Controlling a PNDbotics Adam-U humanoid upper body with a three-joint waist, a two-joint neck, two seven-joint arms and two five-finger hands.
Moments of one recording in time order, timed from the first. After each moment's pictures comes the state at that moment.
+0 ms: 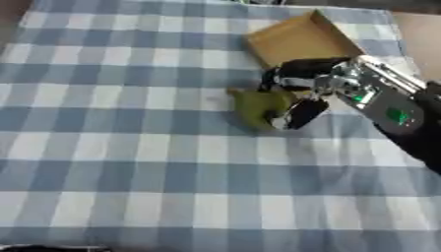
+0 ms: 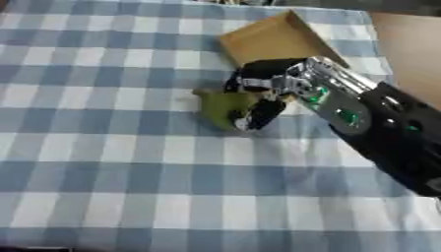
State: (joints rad) left arm -0.25 0.58 0.01 -1.99 0.13 -0.56 0.49; right arm -0.86 -0.71 0.63 -1.52 0.51 0.12 0.54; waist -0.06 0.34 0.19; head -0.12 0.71
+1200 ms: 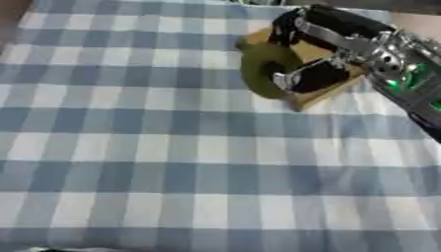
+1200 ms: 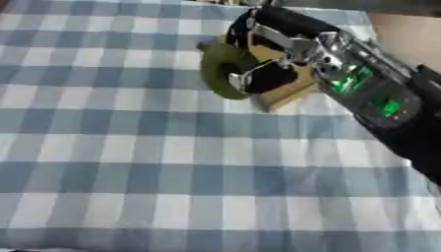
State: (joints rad) left arm -0.25 0.58 0.01 -1.99 0.13 -0.56 0.48; right arm -0.84 -0.83 0.52 -1.78 0.33 0.28 0.32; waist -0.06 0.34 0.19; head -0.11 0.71
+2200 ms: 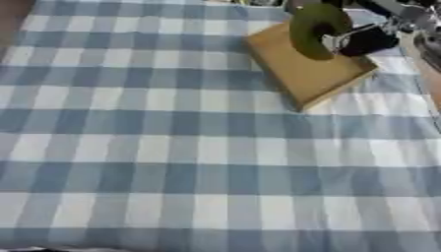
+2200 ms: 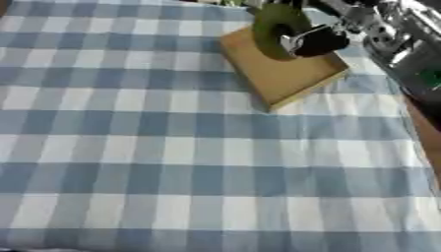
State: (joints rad) left arm -0.24 0.58 0.01 -1.99 0.13 -0.56 0.48; right arm -0.87 -0.86 0.41 -1.44 0.46 0.09 0.21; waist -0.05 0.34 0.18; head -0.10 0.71
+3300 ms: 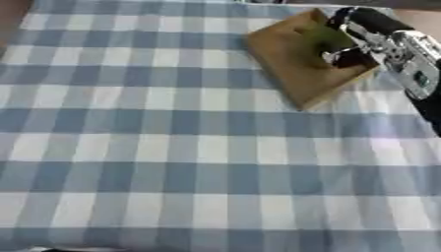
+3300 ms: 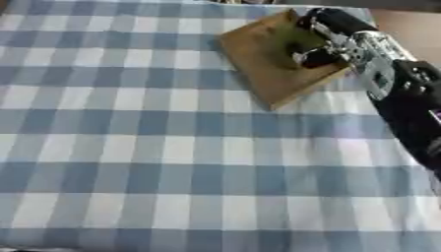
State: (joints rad) left arm -0.25 0.58 0.01 -1.99 0.13 -0.56 0.49; right arm -0.98 -0.64 0.32 -0.87 0.75 -0.15 0.15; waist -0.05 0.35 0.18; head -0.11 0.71
